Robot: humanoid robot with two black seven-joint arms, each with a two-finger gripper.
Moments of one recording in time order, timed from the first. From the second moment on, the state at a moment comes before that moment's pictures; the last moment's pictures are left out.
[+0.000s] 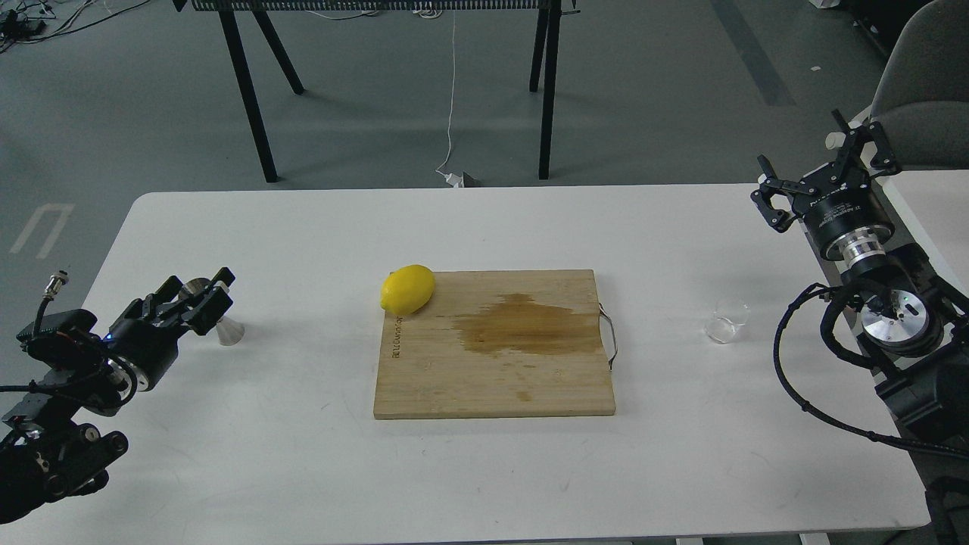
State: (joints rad) left arm -0.42 0.56 -0.46 -0.71 1.35 0.49 -0.49; right arm 0.65 -0.37 0.91 0.57 0.07 0.49 0.28
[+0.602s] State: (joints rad) left arm -0.42 0.54 -0.45 -0.69 1.35 0.49 -0.49; right arm 0.65 -0.37 0.91 0.57 0.07 0.49 0.28
